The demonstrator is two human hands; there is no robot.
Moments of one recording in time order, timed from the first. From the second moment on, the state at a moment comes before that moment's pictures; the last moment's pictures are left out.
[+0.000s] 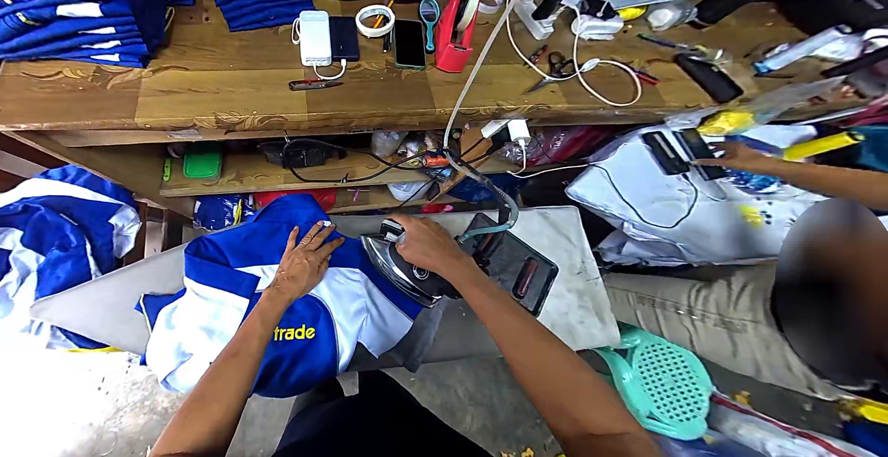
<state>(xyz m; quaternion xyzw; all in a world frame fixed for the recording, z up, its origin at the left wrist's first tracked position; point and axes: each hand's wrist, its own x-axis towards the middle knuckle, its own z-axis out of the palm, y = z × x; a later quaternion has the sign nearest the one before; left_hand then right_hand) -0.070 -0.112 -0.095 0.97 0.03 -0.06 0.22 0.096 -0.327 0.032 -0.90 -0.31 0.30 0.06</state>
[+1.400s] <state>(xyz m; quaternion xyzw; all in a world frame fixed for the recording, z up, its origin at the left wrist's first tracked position) -0.066 -0.143 -0.070 0.89 0.23 -0.10 0.38 0.069 -0.352 0.041 -0.91 -0.26 0.30 0.09</state>
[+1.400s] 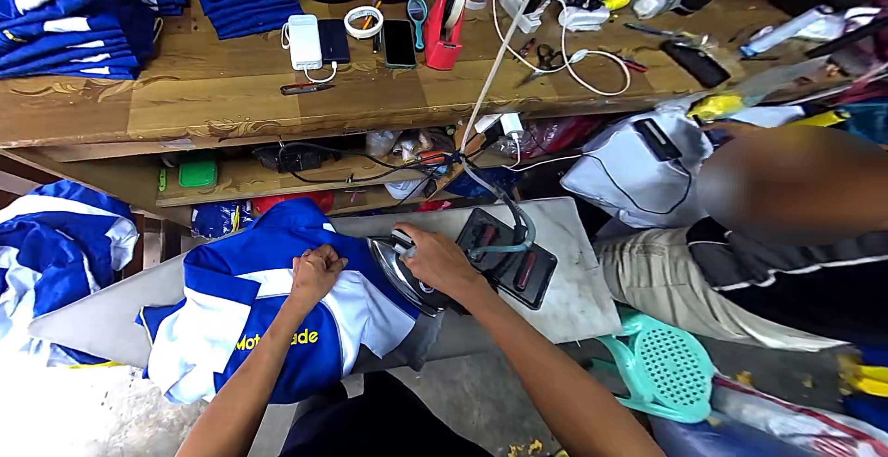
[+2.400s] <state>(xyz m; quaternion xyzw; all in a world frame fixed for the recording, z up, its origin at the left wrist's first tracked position) 0.011 -0.191 -0.044 0.95 -0.15 -0.18 0.22 -0.005 -0.478 0.056 -0.85 -0.32 0.43 0.04</state>
